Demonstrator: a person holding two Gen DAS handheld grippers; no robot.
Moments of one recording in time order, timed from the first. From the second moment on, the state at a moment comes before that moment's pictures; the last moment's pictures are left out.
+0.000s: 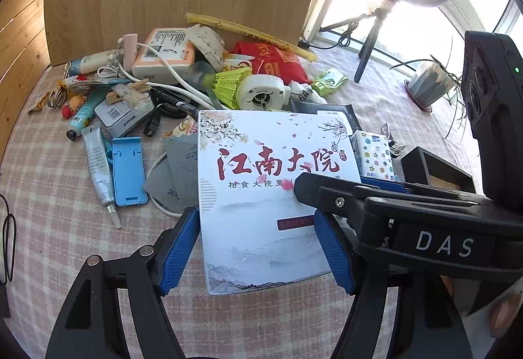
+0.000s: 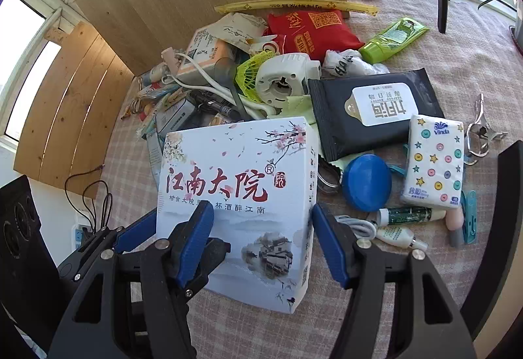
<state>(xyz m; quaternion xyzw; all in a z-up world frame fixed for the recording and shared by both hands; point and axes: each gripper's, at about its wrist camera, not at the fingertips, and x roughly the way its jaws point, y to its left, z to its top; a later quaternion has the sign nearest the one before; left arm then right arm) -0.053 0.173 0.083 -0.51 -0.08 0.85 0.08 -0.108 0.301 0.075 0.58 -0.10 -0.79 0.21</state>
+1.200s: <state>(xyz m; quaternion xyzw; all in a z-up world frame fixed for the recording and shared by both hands) 0.030 0.479 0.124 -0.48 0.07 0.81 0.34 0.042 0.633 0.116 0.52 -0.15 -0.84 -0.04</state>
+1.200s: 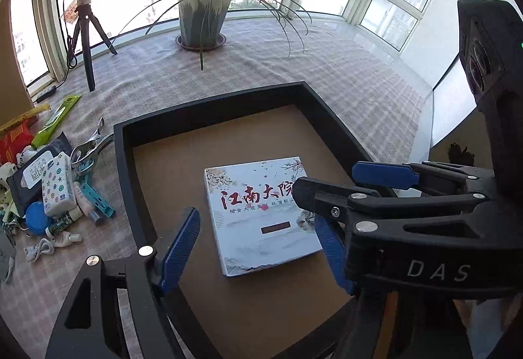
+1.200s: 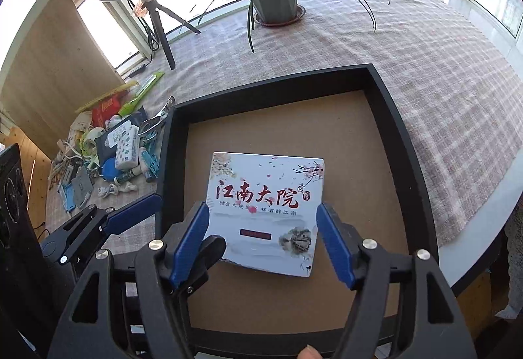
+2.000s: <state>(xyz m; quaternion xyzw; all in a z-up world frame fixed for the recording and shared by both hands) -0.062 0.288 0.117 -0.49 0.09 0.85 0.17 -0.060 0.495 0.146 0.53 -0.05 -0.84 0.10</state>
